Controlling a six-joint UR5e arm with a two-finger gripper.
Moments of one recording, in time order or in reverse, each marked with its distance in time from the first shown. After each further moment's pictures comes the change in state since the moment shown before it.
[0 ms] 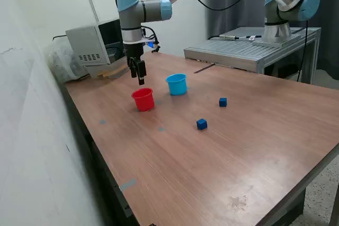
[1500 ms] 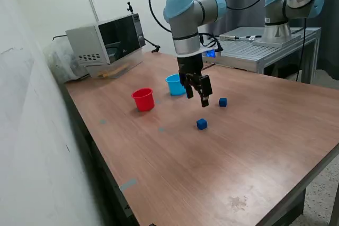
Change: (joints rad) arm 0.322 -0.024 0.129 0.022 0.122 0.367
